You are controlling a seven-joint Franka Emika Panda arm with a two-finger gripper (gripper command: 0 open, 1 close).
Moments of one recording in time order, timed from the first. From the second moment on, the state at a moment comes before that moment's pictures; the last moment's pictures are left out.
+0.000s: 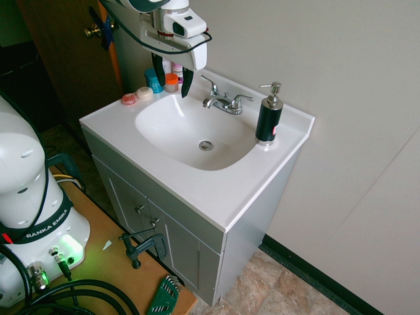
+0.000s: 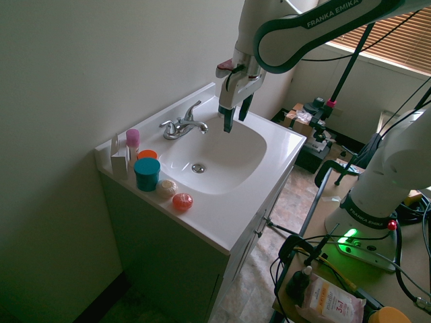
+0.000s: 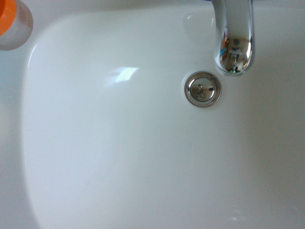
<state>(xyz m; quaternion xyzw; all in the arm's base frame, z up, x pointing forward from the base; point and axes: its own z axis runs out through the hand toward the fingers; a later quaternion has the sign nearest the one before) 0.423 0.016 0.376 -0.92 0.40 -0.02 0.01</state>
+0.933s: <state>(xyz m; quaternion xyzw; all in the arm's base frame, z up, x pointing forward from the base) 0.527 -0.117 0.478 -0.86 0.50 -0.08 0.04</state>
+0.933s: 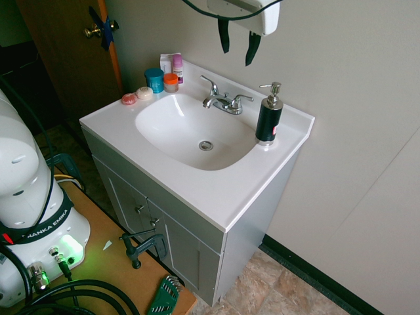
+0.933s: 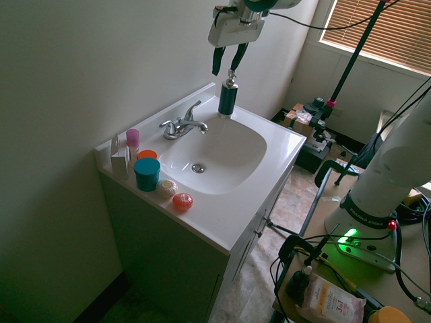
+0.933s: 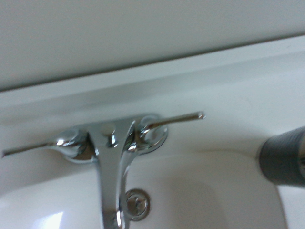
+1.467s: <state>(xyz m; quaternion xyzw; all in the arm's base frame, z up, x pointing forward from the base) 0.554 -0.170 0.473 -0.84 0.53 -0.08 0.04</state>
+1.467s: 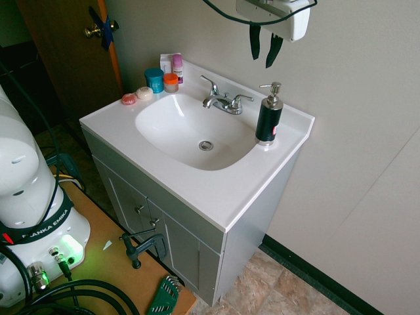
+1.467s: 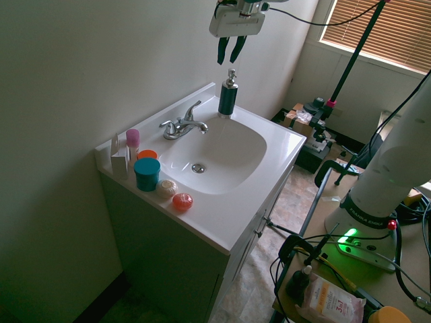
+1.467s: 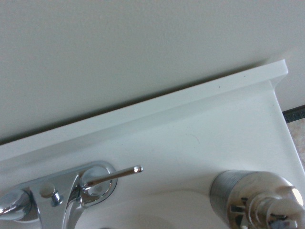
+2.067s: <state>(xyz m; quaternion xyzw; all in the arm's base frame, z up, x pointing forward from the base) 0.559 -0.210 0.455 -0.82 0.57 -0.06 0.04</state>
